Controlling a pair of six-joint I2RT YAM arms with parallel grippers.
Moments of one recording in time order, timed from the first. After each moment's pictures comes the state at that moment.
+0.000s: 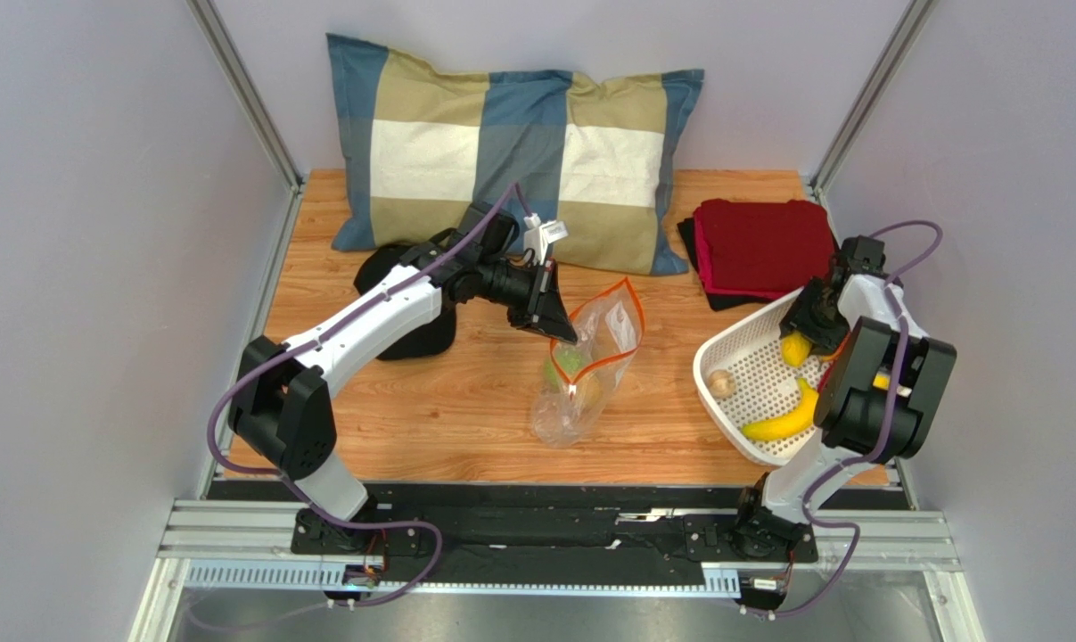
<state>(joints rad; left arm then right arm) -0.61 1.63 1.36 -0.54 0.83 -0.48 -0.41 1.73 1.16 -0.61 0.00 0.26</state>
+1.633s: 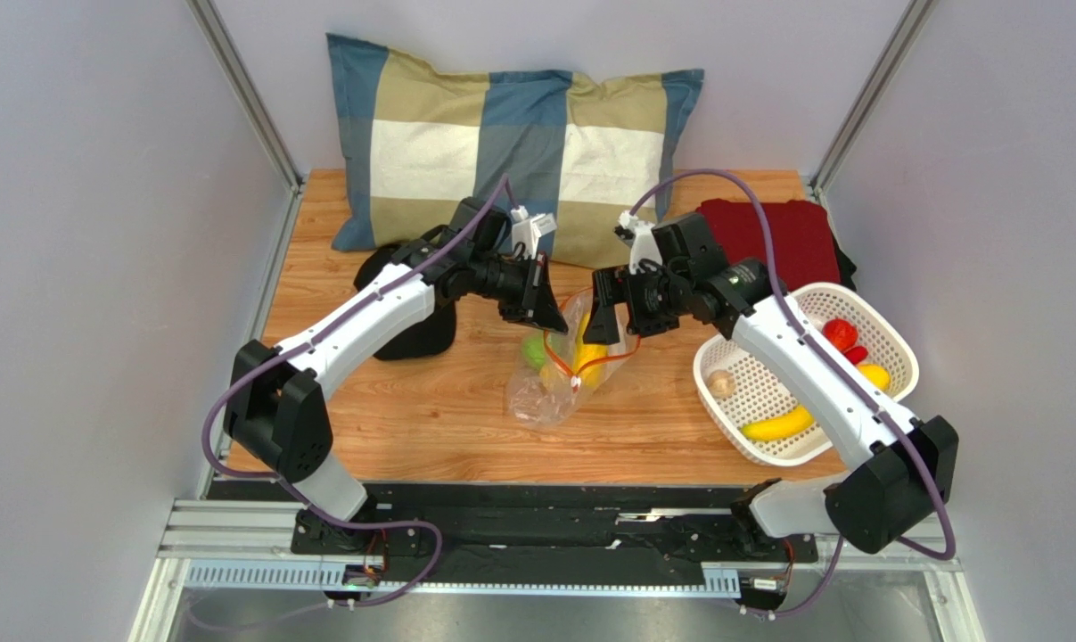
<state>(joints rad) -0.58 1.61 1.37 -0.56 0.73 -0.46 0.52 1.35 1.28 -0.81 -0.35 0.29</state>
